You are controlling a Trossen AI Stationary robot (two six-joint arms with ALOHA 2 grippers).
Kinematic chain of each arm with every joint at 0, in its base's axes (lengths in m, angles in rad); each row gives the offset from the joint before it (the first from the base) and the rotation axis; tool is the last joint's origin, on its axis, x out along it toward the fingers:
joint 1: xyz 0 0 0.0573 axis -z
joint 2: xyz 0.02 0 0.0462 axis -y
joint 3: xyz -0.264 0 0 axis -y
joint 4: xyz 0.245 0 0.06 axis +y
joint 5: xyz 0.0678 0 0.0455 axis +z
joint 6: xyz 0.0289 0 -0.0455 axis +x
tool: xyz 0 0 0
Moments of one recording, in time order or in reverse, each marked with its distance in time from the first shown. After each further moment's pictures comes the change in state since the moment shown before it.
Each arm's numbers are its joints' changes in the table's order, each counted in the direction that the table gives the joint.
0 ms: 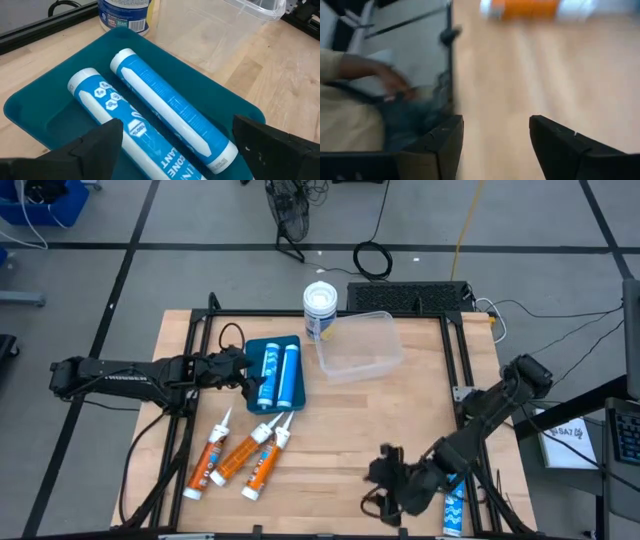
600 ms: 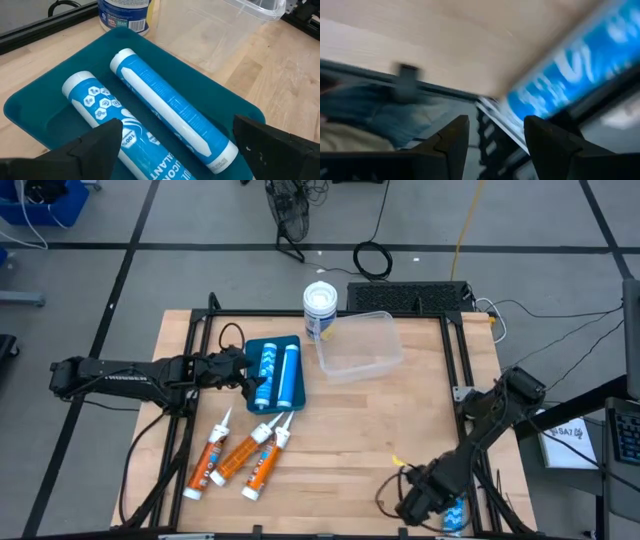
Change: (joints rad) left arm 0.000 0.000 0.000 0.000 0.000 0.000; right arm -0.097 -0.130 -0.047 0.425 0.852 1.221
